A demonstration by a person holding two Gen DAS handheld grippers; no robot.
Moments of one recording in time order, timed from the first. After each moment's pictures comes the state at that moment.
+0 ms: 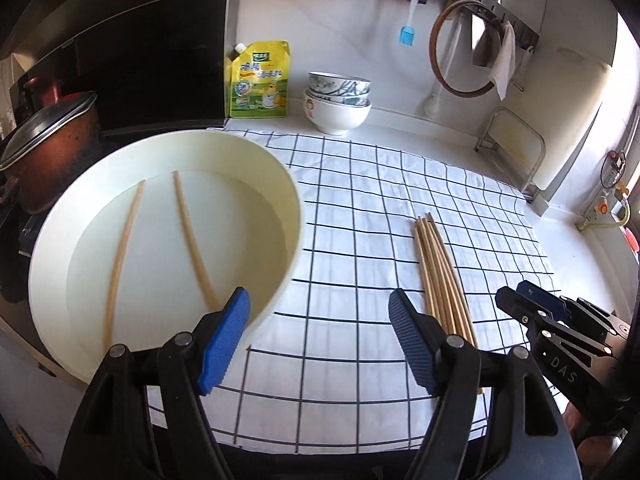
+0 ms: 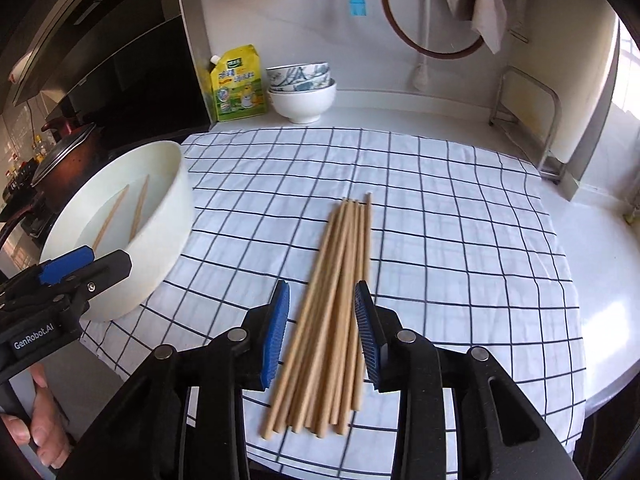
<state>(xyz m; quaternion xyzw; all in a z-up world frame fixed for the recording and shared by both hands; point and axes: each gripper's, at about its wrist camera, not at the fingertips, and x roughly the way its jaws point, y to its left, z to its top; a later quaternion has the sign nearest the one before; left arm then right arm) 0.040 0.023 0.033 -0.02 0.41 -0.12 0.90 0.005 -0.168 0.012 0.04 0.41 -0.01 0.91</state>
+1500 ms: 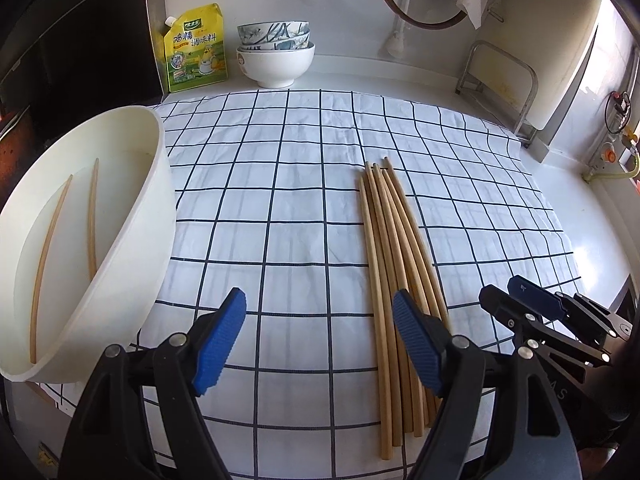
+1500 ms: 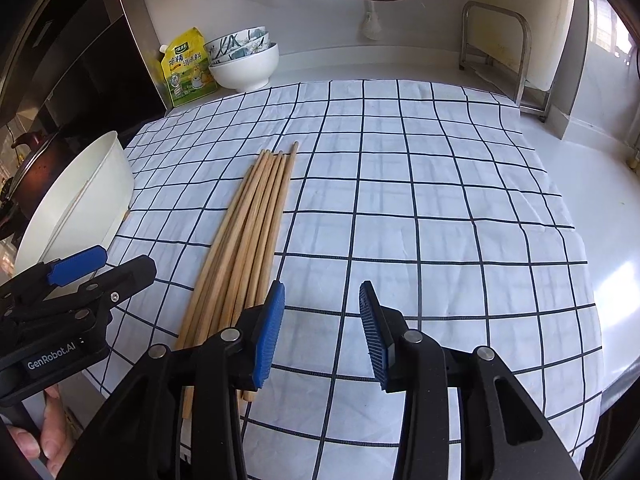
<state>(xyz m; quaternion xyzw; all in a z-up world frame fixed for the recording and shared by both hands) 0.055 -0.067 -0.018 0.03 0.45 -0.14 0.88 0.012 -0.227 -0.042 0.08 0.45 -0.01 0.89</state>
